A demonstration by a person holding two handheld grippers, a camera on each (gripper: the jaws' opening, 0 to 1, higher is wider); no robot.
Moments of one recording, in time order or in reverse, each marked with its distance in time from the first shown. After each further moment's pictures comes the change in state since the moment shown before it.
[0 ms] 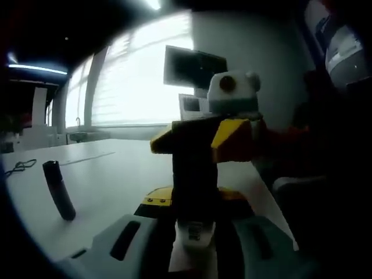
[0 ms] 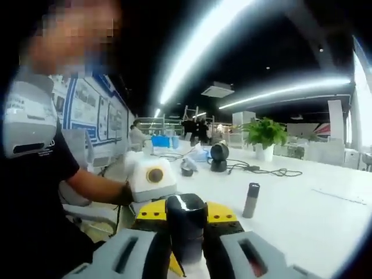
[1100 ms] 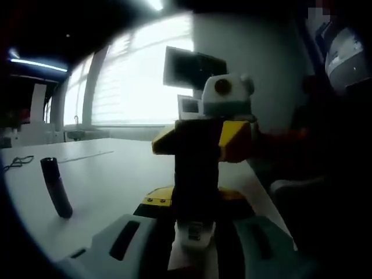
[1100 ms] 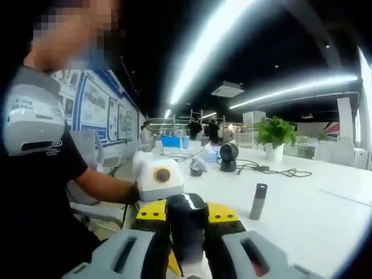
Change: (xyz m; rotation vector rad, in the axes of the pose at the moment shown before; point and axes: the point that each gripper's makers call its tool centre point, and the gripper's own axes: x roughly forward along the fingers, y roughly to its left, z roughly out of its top) left arm -0.001 -0.001 0.000 -0.026 -0.013 -0.020; right arm 0.000 0.005 -0.001 0.007 -0.004 0.076
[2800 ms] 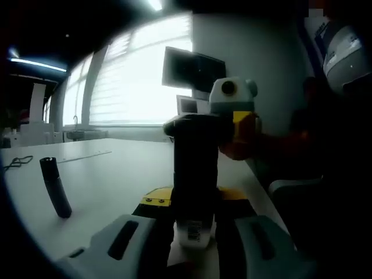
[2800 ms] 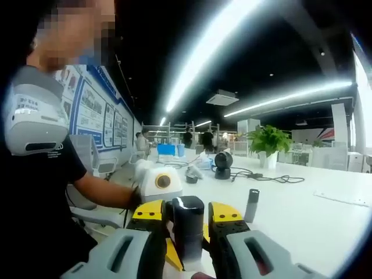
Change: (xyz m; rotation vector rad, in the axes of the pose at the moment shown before) left arm -0.001 -0.001 0.000 0.006 -0.001 -0.006; right arm -0.021 0.000 0.010 -0.009 -0.069 -0.051
